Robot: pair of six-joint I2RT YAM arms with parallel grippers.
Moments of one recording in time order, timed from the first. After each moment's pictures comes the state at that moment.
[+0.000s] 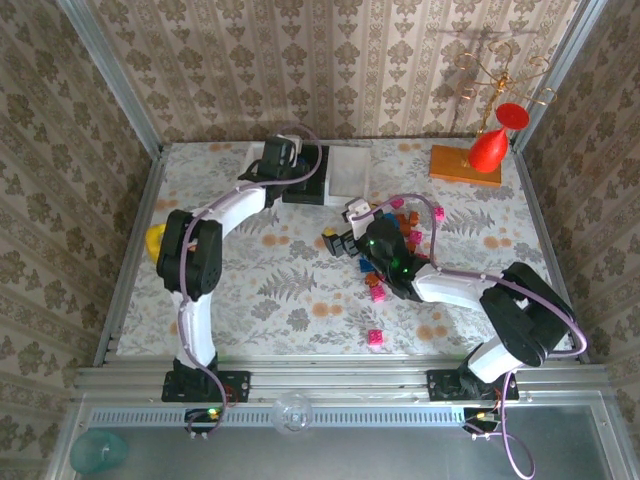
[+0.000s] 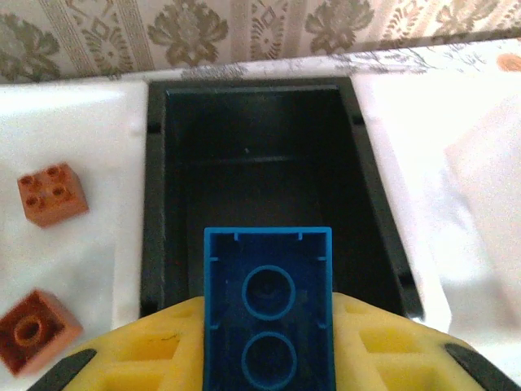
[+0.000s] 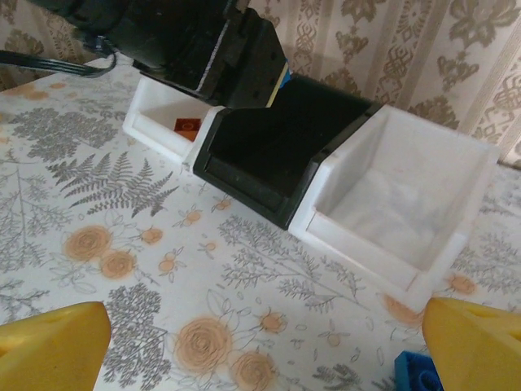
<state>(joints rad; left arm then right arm) -0.44 2.05 1.58 -0.16 -0.04 -0.18 0.69 1.54 0.71 0.55 0.23 -0.03</state>
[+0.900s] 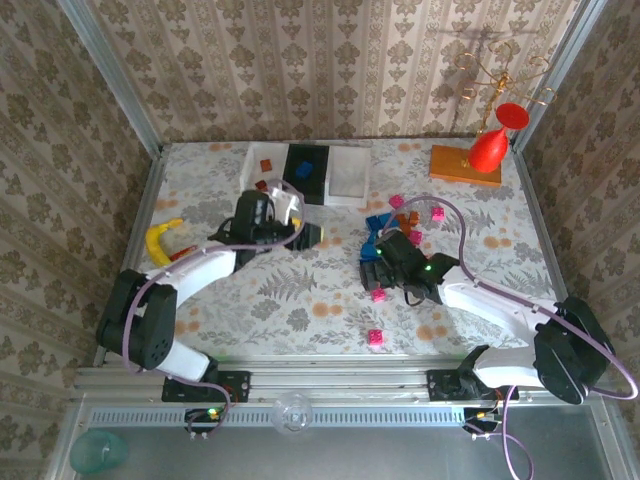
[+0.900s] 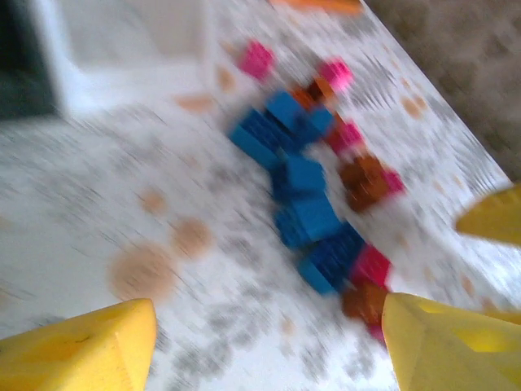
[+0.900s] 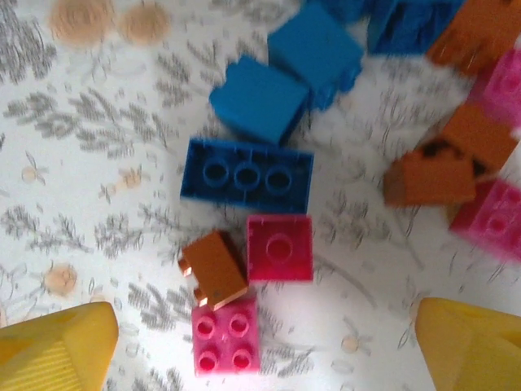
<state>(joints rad) -0.51 1.47 0.79 0.09 0.57 -0.24 0.68 1.28 0.77 -0.51 0.22 0.42</state>
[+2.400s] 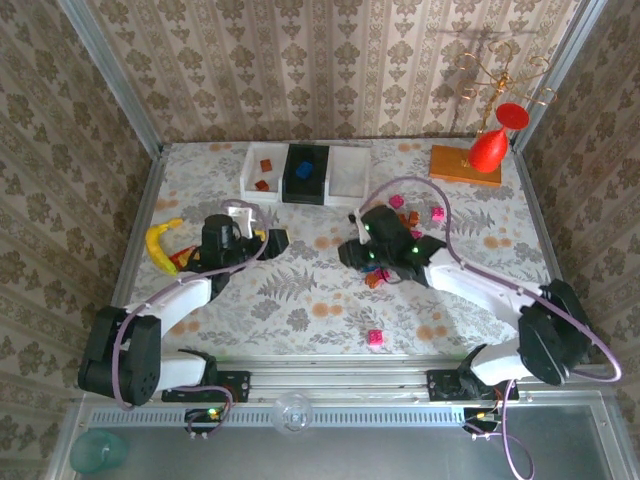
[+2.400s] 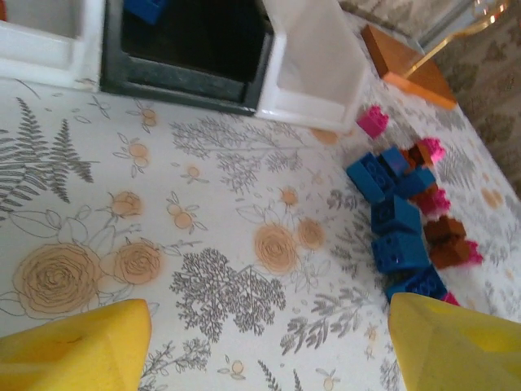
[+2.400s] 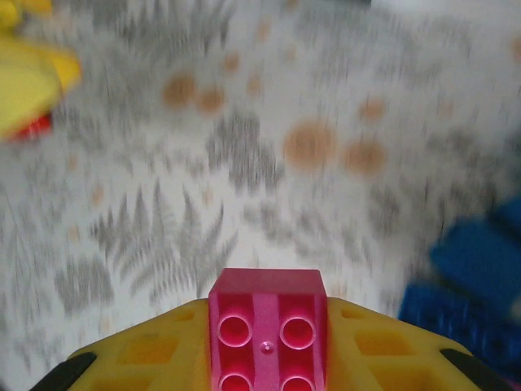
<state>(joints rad) -0.32 1.28 0.55 0.25 0.43 -0.43 0.65 1.45 1.00 -0.28 -0.05 0.40</state>
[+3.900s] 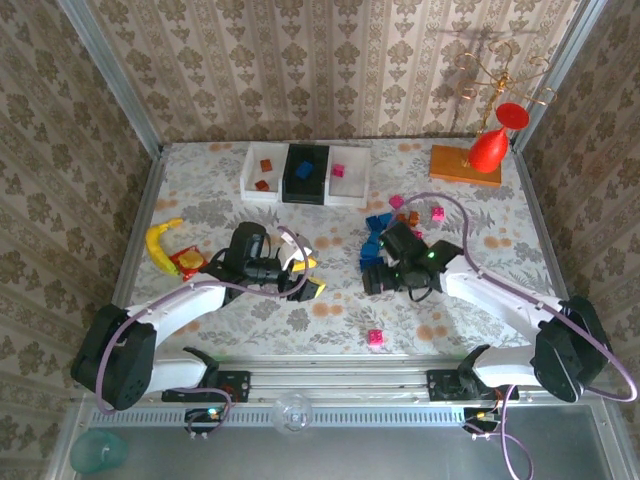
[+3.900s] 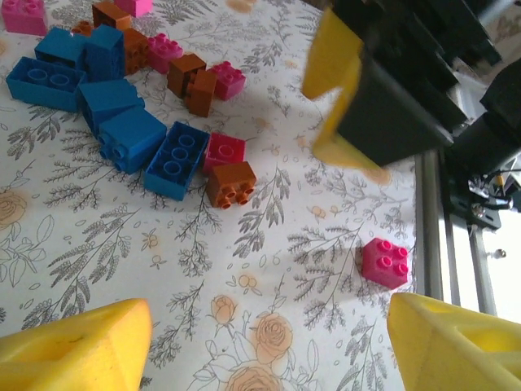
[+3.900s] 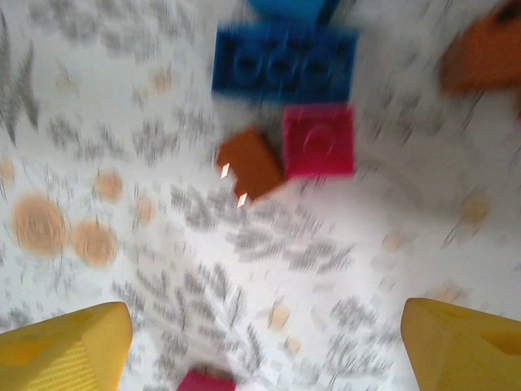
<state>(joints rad) -0.57 1.26 0.59 0.02 0.81 0.17 0.67 1.29 0.87 -0.77 0.02 0.51</state>
